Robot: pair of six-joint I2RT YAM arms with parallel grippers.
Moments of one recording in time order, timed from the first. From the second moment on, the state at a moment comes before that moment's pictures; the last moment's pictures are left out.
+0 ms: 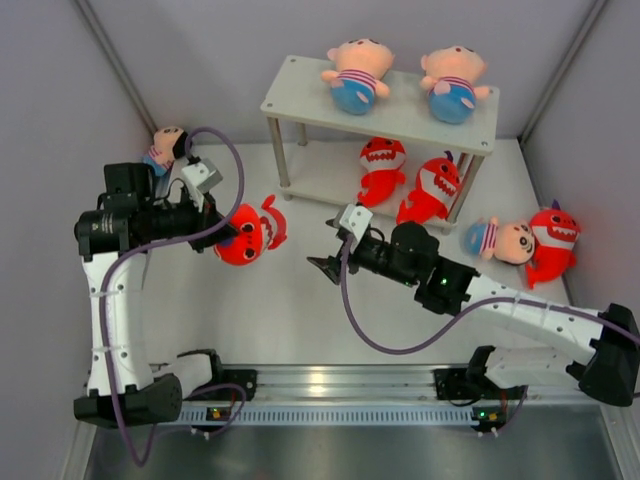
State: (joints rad) left arm 0.11 1.15 1.57 -1.31 0.90 0.62; right arm 1.03 1.15 0.92 0.16 -0.04 -0.20
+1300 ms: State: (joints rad) left arm 0.07 1.23 1.61 -1.35 0.84 0.58; right arm 0.95 1.49 0.94 0.42 0.00 0.23
